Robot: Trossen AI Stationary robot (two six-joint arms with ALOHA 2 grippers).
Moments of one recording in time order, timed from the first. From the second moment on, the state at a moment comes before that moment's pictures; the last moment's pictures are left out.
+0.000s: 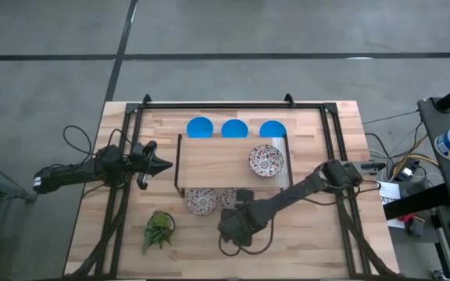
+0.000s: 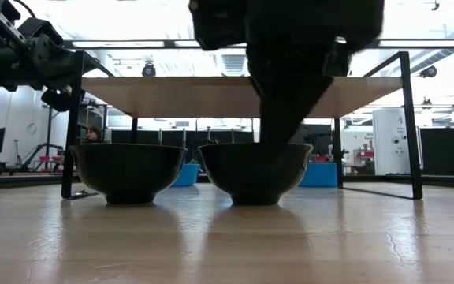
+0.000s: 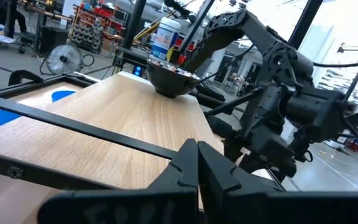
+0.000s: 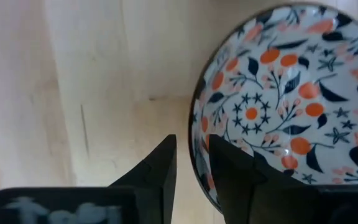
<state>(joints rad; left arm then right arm) 0.15 0.04 0.01 0.04 0.17 -0.36 0.43 2.21 1.80 -1.01 0.25 0.52</state>
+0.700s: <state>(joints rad) 0.15 0.04 0.01 0.04 0.17 -0.36 0.41 2.20 1.90 -1.02 -0.01 0.52</state>
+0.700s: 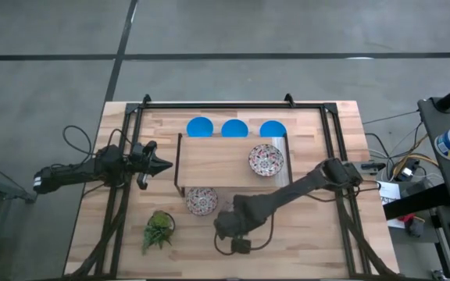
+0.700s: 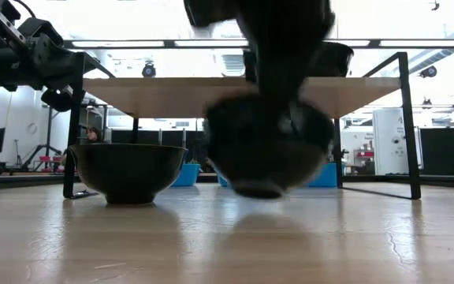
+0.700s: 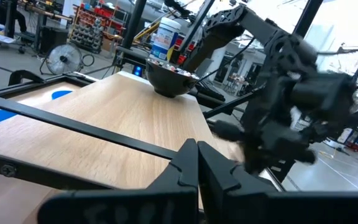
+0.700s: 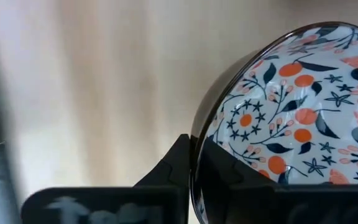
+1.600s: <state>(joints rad) 0.15 0.04 0.01 0.04 0.17 -0.36 0.39 2.01 2.33 -1.53 0.18 0.63</state>
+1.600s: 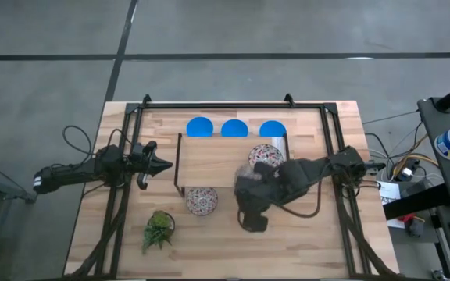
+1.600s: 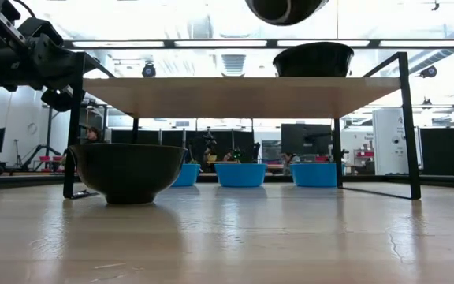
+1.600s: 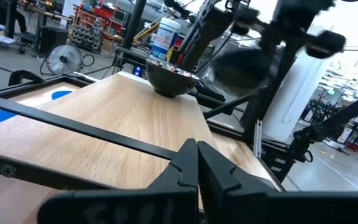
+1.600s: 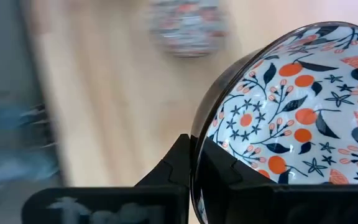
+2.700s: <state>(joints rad) 0.15 0.04 0.01 0.04 0.17 -0.36 0.19 1.93 2.29 -1.57 0.21 0.54</state>
